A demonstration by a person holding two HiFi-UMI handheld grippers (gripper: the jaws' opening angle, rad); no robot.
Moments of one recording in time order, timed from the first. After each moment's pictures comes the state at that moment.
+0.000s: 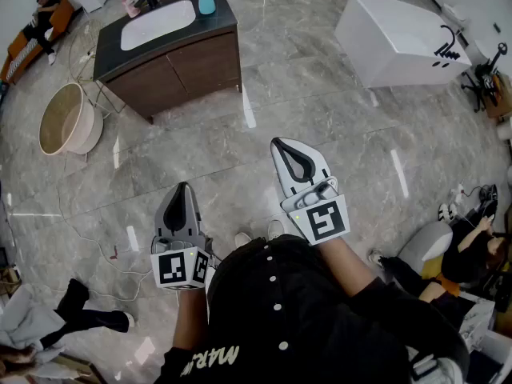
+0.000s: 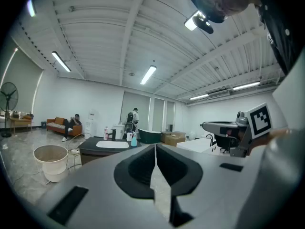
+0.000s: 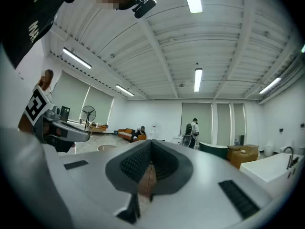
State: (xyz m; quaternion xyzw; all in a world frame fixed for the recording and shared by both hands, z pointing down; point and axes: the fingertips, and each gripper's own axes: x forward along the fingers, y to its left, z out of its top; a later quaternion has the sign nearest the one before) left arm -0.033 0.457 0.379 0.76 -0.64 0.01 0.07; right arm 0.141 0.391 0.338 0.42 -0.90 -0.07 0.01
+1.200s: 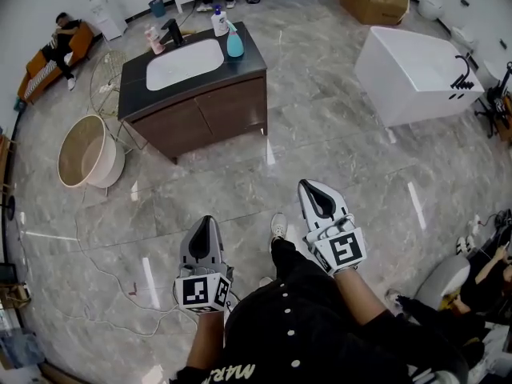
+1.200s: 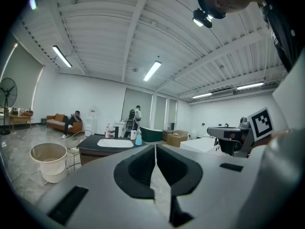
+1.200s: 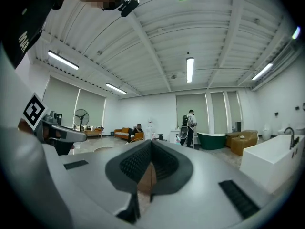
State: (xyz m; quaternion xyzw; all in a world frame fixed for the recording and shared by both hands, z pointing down) left arm -0.096 0.377 0.409 0.76 -0.65 0.01 0.09; right arm 0.105 0.308 0.385 0.44 -0.90 -0.02 0.01
